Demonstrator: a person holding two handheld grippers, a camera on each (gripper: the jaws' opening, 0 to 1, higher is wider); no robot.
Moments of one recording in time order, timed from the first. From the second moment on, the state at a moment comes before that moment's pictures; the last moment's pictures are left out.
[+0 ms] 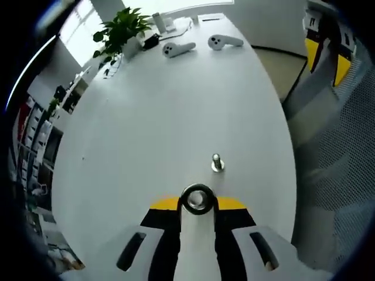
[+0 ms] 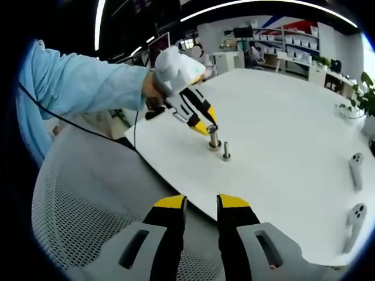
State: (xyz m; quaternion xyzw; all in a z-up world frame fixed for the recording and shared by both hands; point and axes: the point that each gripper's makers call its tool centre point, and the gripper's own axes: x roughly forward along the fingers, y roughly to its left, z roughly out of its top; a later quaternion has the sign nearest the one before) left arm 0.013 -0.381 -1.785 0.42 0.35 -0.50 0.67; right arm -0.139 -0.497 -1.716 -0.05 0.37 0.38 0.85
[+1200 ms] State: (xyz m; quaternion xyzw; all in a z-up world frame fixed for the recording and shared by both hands) left arm 0.016 -0.381 -1.836 0.39 0.46 -0.50 0.63; right arm -0.145 -0.489 -1.716 -0.04 0.37 0.41 0.83
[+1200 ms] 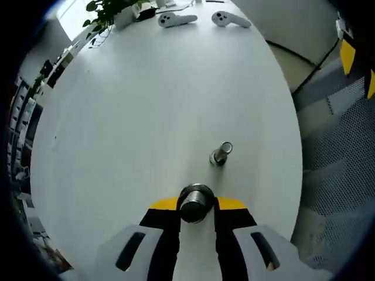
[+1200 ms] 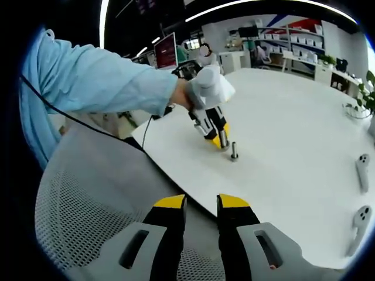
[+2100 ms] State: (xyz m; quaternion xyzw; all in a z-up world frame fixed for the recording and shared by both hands) left arm -0.026 -0.304 -1.640 0.24 0.30 -0.40 0.83; right arm -0.157 -0.479 -1.720 -0.07 0.38 0.45 0.81
